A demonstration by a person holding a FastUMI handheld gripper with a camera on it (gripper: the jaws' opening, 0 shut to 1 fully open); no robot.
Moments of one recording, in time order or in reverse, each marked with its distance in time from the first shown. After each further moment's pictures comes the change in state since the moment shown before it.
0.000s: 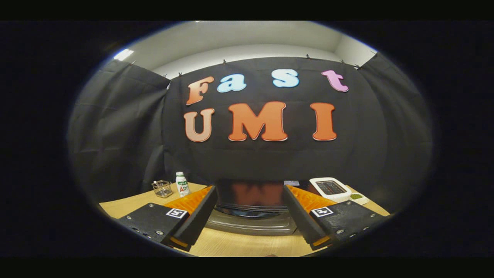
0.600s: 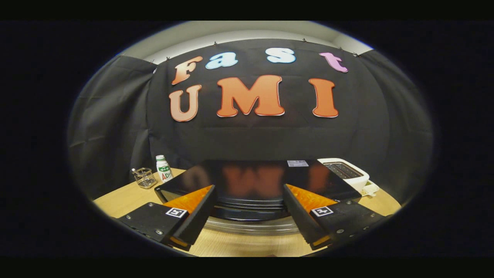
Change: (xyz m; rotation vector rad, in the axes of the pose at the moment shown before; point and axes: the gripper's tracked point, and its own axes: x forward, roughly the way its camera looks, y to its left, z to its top) arm 0.065 -0.004 -0.072 0.016 0.157 -0.057
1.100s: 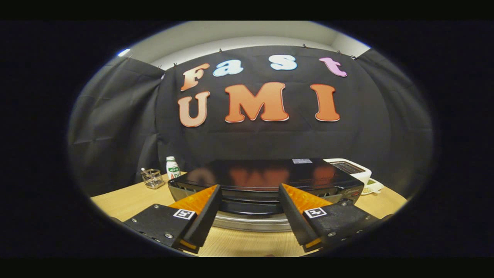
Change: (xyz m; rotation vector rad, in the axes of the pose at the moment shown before) arm -0.040 0.013 -0.012 -0.014 -0.119 0.060
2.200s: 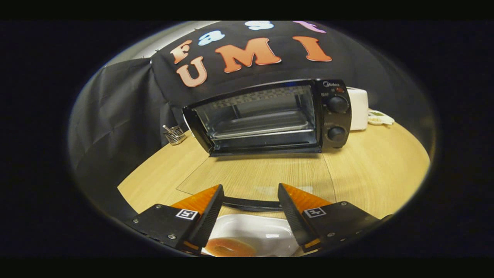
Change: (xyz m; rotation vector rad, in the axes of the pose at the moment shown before) arm -0.111 0.006 -0.151 0.256 0.479 0.146
